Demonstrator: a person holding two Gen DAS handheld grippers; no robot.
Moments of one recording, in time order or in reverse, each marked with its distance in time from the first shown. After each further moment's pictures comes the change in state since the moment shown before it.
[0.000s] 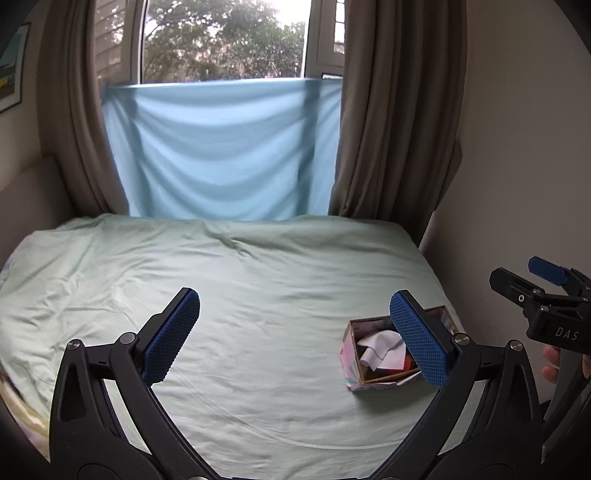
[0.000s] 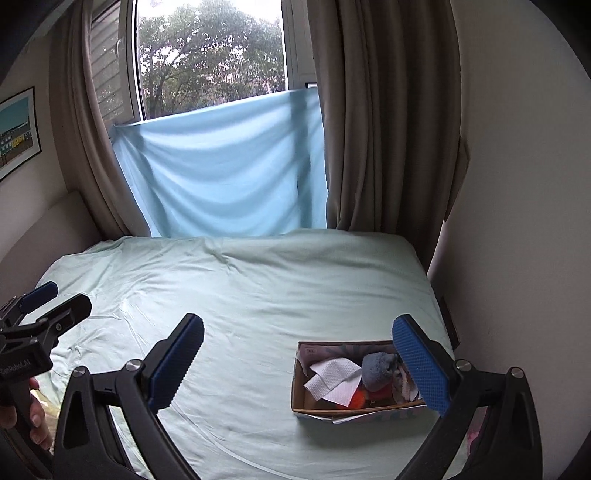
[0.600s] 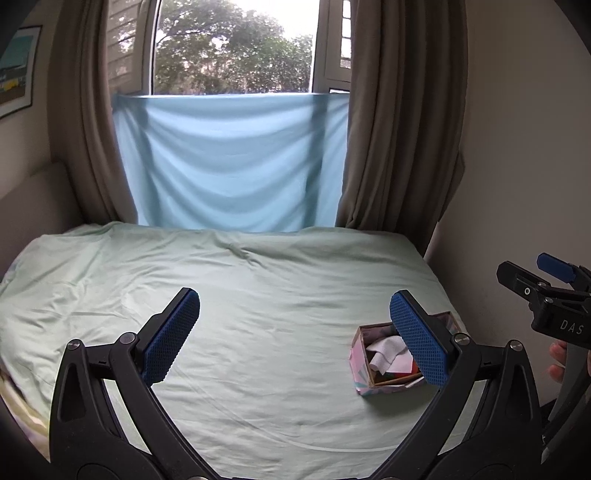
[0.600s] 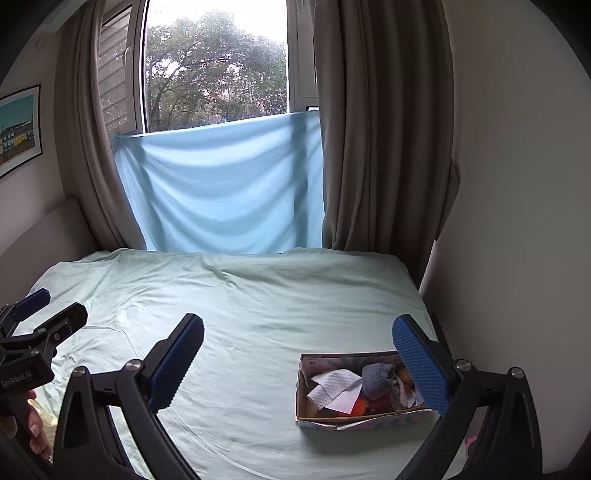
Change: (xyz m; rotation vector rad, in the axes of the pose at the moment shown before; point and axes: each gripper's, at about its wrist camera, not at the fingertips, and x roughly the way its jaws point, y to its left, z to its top) left arm -0.019 0.014 -0.012 -0.006 -0.051 0.019; right arm -0.020 0.022 -0.006 -0.005 -0.065 -0.048
